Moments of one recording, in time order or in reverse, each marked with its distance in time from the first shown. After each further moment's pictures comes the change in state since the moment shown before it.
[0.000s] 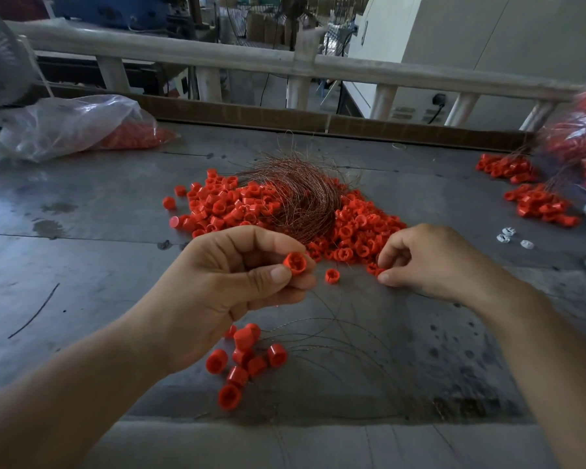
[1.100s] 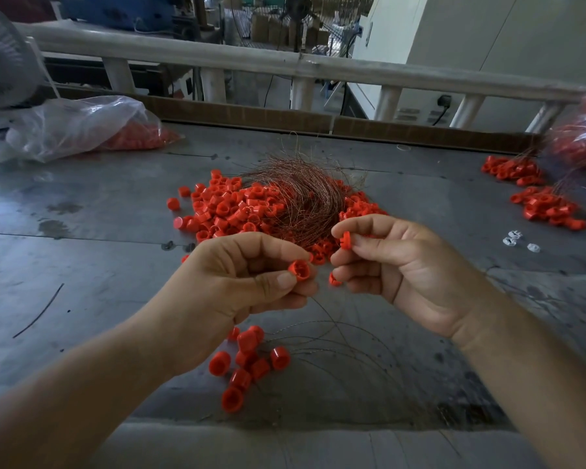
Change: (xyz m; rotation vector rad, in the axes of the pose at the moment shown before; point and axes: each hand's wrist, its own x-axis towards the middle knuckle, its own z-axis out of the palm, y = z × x) left_hand 0.003 -0.001 0.001 0.070 0.039 -0.022; right_hand -0.016 -0.047 0.004 1.460 -0.272 -0.036
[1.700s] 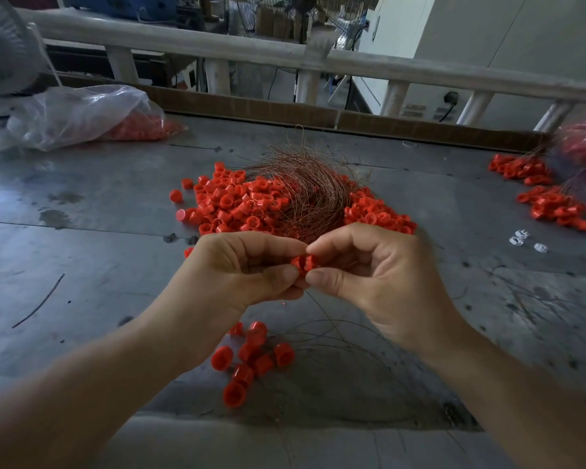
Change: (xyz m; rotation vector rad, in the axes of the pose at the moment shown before) left_hand 0.001 -0.005 0.002 0.151 0.130 0.034; right_hand -0.005 0.024 0.024 -0.568 0.071 -0.475
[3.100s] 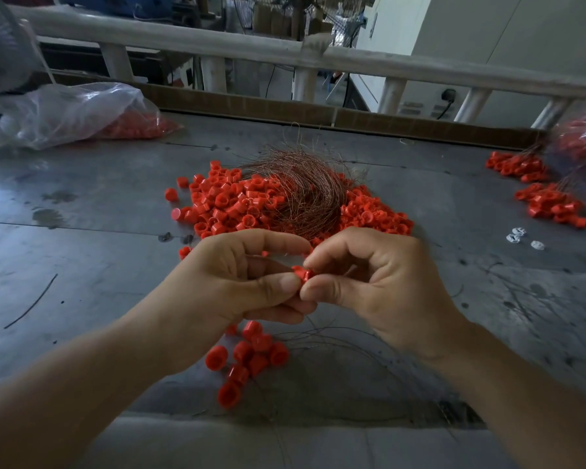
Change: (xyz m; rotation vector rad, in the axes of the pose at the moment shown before) left_hand -0.004 0.002 -0.006 -0.083 -0.191 -0.075; right_hand -0.001 -0.002 -0.006 -0.105 -0.048 -0.131
